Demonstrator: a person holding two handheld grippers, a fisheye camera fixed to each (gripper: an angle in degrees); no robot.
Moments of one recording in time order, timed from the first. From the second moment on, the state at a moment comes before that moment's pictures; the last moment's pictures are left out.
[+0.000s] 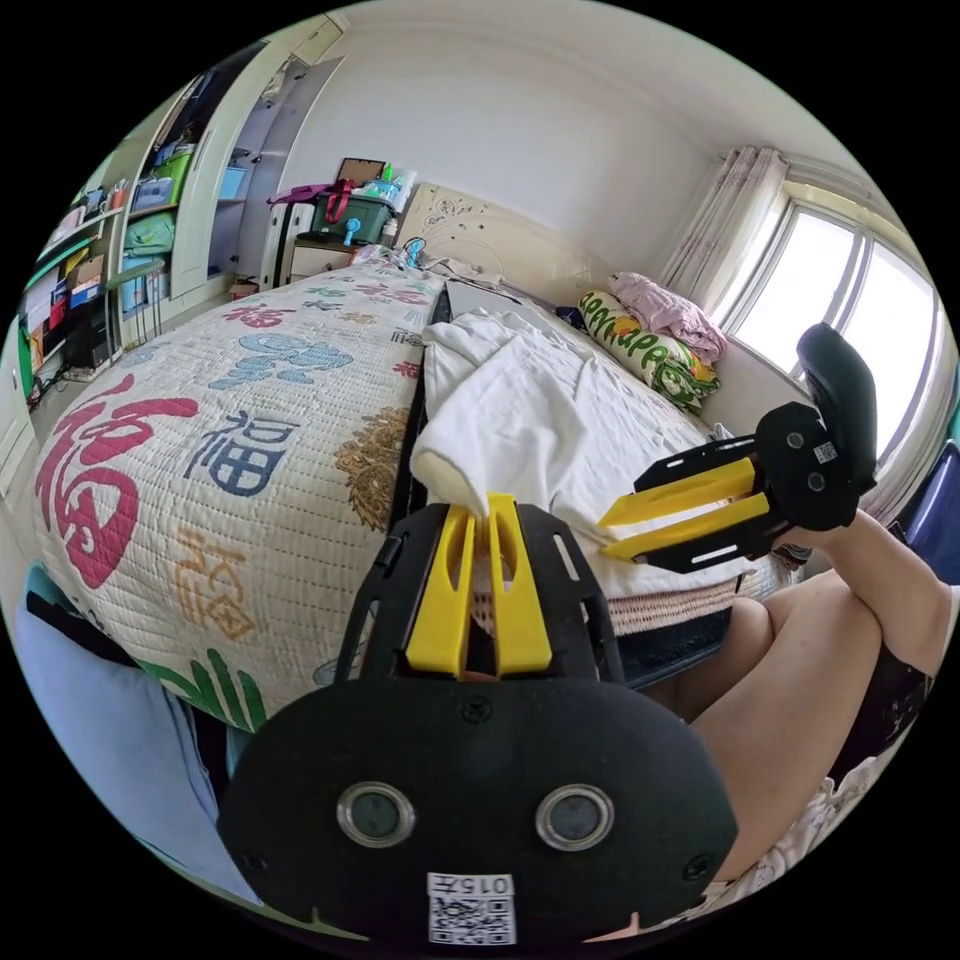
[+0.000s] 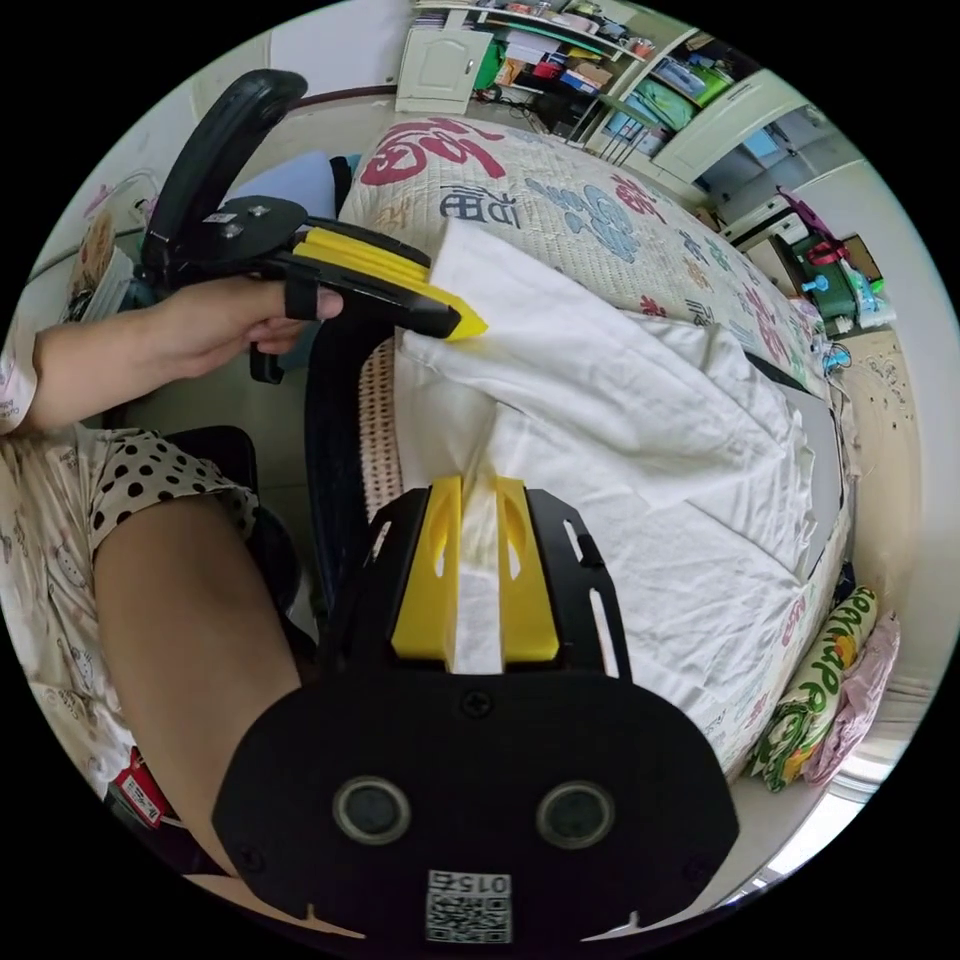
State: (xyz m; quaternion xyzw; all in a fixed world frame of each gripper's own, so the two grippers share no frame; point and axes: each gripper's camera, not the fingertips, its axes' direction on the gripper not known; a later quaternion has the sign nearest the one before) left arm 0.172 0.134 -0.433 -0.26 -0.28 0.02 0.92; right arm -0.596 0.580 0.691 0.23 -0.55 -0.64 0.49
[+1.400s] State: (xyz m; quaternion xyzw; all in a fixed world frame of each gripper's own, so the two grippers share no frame) left arm 0.256 0.088 -0.447 -0.27 -0.35 0.01 0.90; right arm -0.303 -0.103 0.535 -0.23 -0.79 -0.12 0.56
